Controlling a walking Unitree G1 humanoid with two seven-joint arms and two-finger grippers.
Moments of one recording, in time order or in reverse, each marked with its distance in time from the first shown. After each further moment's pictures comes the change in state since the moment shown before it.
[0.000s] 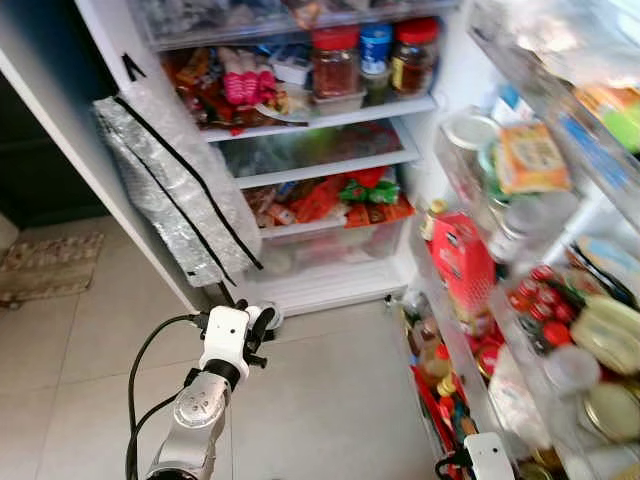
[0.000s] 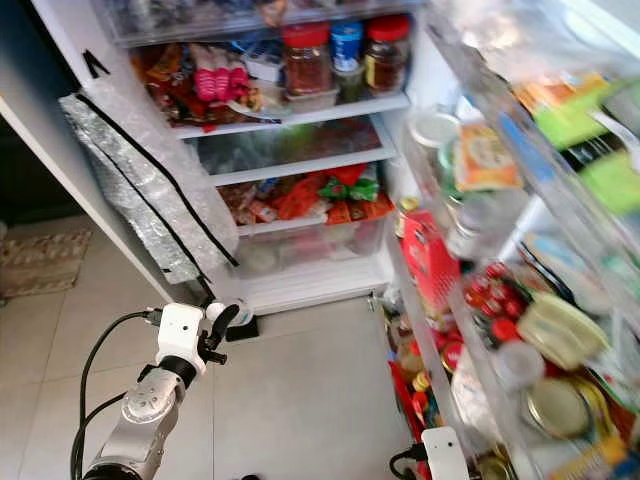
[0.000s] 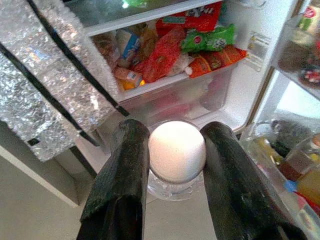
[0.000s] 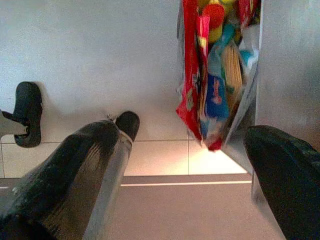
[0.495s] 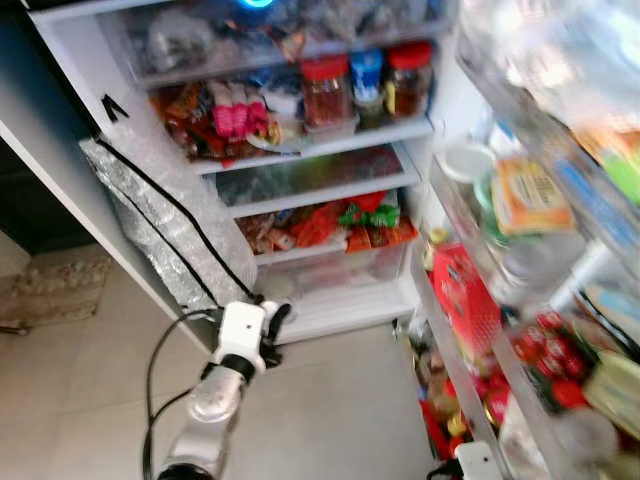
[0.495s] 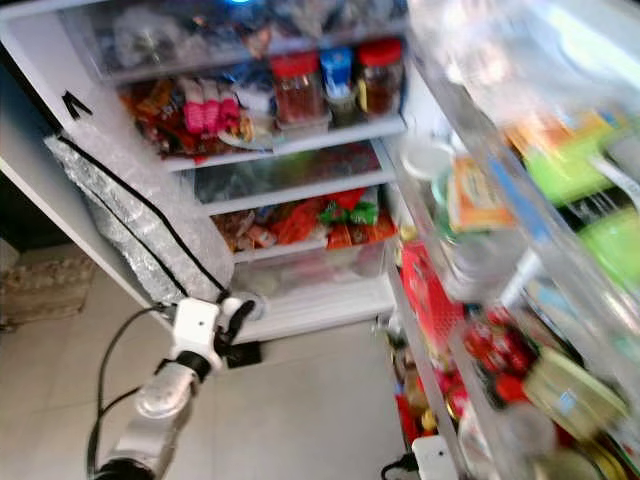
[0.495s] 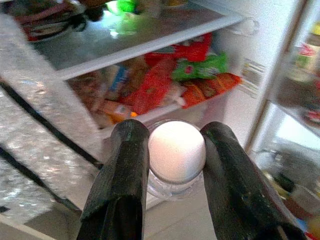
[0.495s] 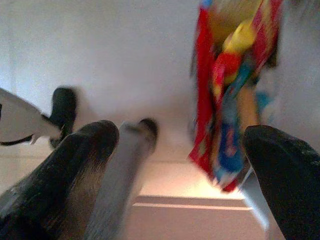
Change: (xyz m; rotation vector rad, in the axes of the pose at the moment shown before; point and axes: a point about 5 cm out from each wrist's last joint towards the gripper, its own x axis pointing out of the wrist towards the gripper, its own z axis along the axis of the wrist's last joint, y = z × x) left arm 0.007 -0.011 0.008 -0.006 -0.027 -0.035; right arm 0.000 0.007 -0.007 -0.004 0.031 0.031
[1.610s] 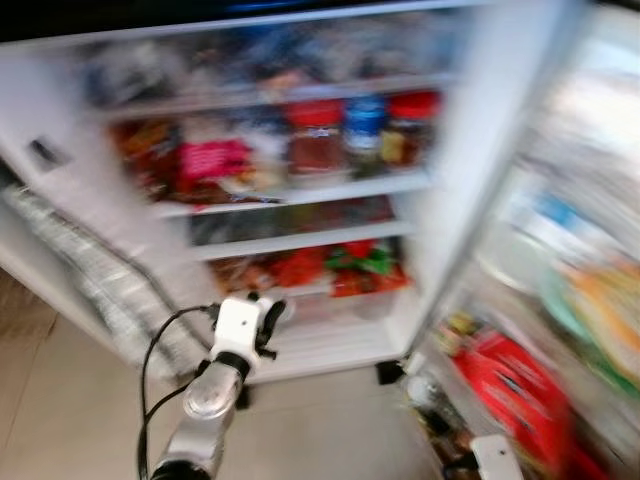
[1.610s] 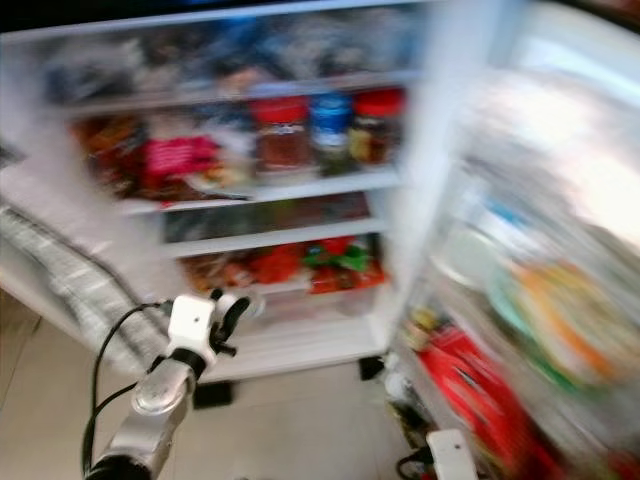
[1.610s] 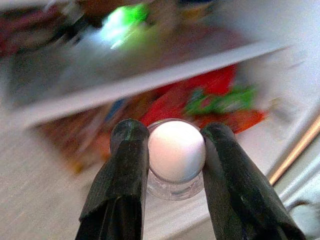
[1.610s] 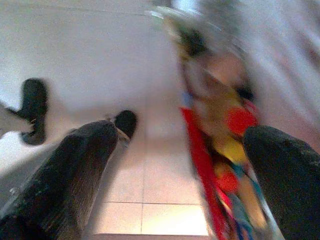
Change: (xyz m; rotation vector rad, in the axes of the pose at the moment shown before) left arm 0.000 0.005 -0.002 0.008 0.015 0.014; right arm -0.001 -0.009 0.004 -0.012 -0.009 -0.022
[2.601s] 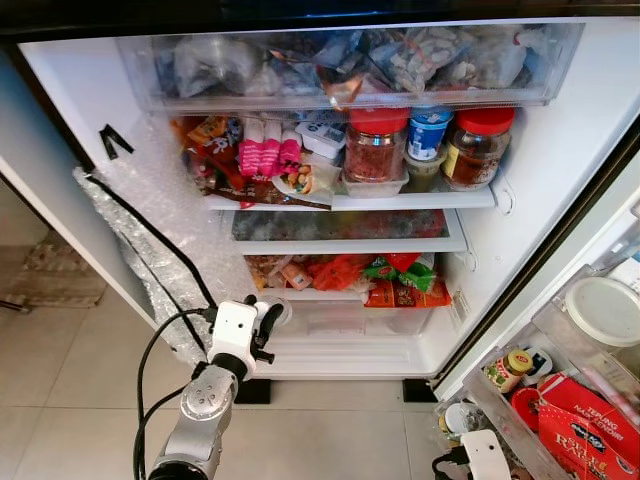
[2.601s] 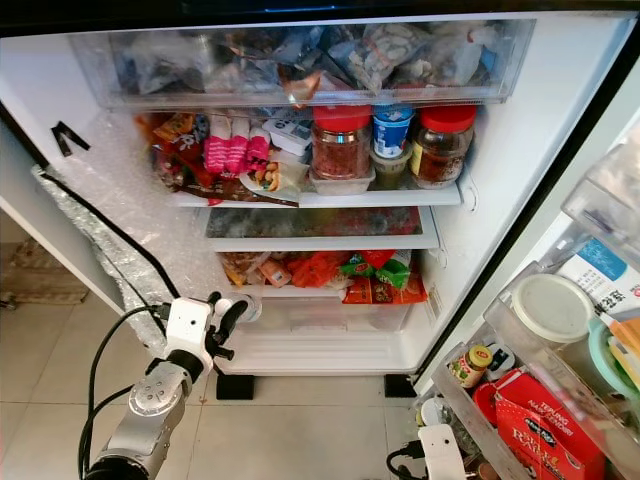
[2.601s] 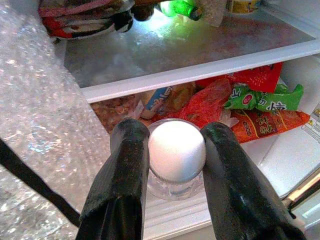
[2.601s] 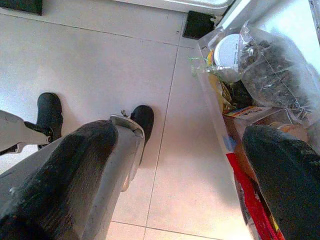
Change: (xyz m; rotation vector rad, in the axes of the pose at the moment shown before) left arm 0.000 -0.001 0.000 -0.008 0.002 -0.015; right arm 0.001 0.006 0.006 0.026 -0.027 0.027
